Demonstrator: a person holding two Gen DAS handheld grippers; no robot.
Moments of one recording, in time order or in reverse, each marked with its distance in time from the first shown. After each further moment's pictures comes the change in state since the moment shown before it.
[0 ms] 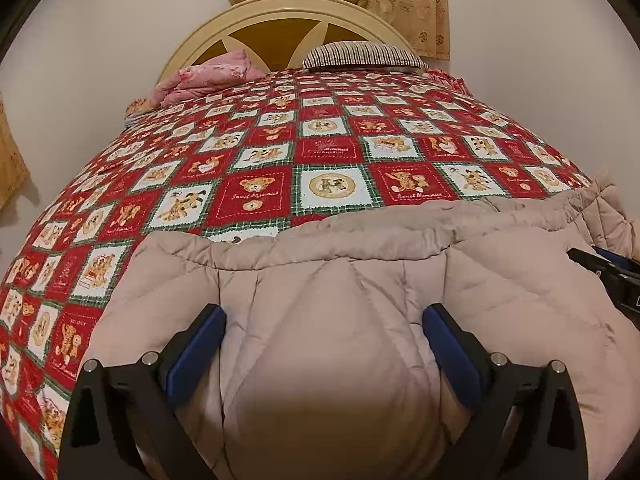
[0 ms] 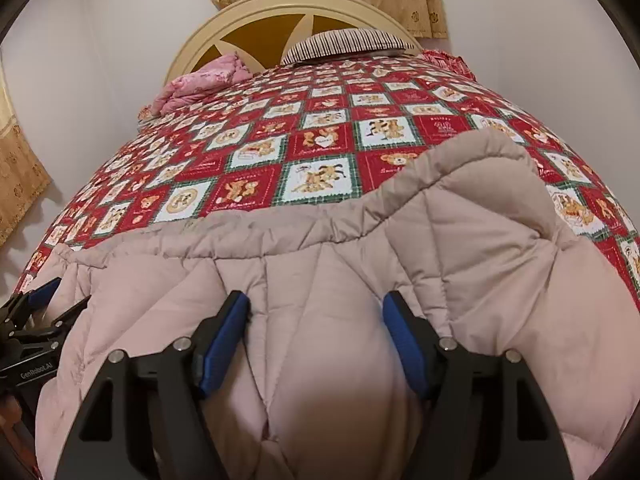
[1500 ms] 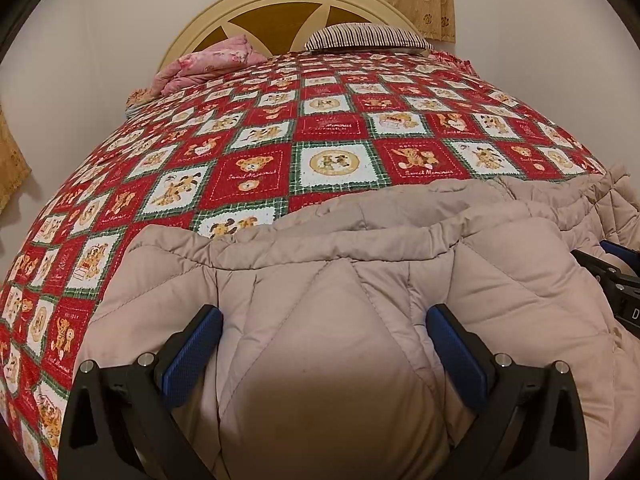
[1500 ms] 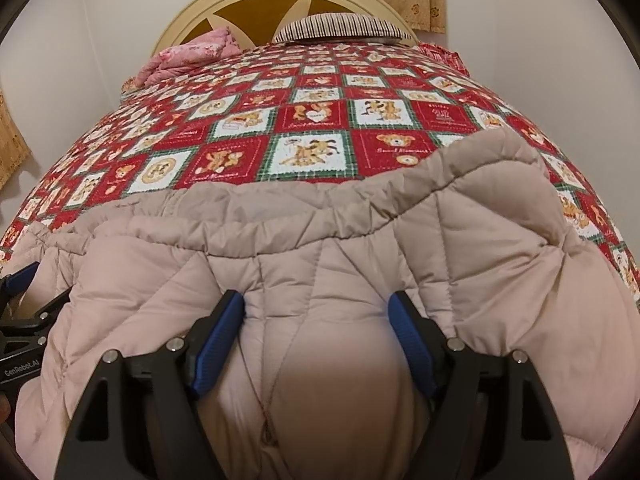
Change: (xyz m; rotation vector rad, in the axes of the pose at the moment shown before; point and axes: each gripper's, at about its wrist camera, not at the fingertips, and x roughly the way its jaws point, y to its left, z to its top) left arm 0.019 -0.004 -0.005 0.017 0.060 0.030; right arm 0.020 0.011 -0.003 -0.060 0.069 -0.102
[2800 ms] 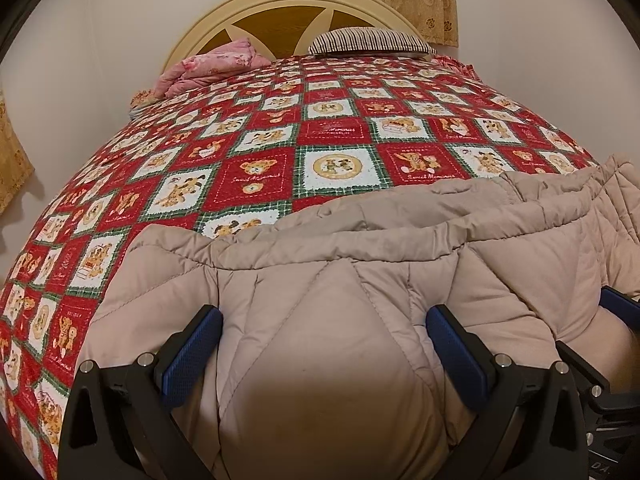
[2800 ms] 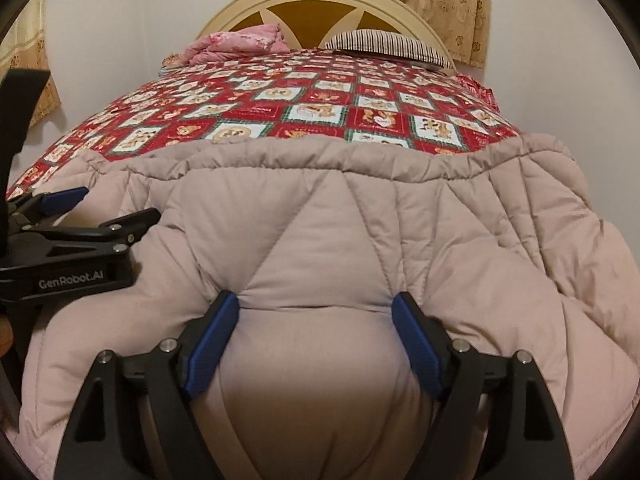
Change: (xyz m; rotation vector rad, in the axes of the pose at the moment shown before) left arm -0.004 0.002 -0.001 -0.008 -0.016 0.006; right arm -0.025 0.060 -0.044 -0.172 -0.039 0.017
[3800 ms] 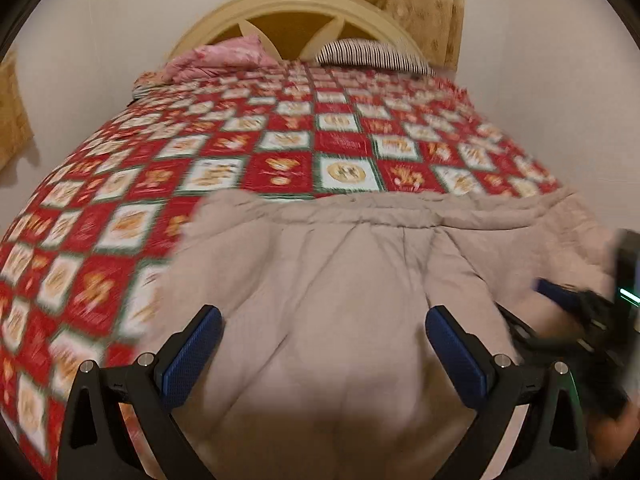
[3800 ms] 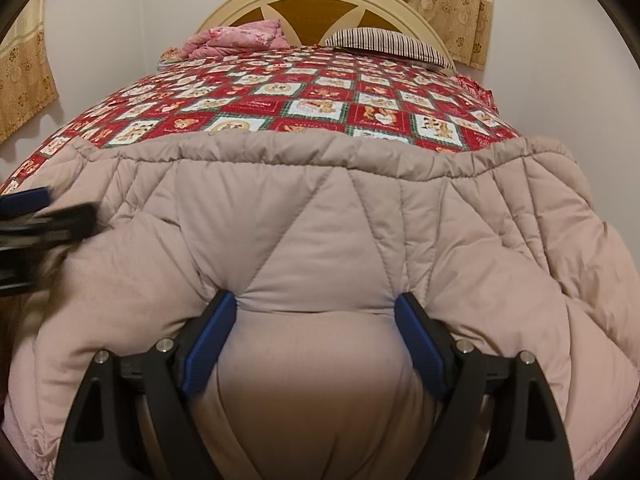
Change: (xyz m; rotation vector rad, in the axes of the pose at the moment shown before) left arm -0.091 0.060 -0.026 -0.125 -0.025 -0.113; right arm 0.006 0.001 -0.001 -0.013 0.005 -0.009
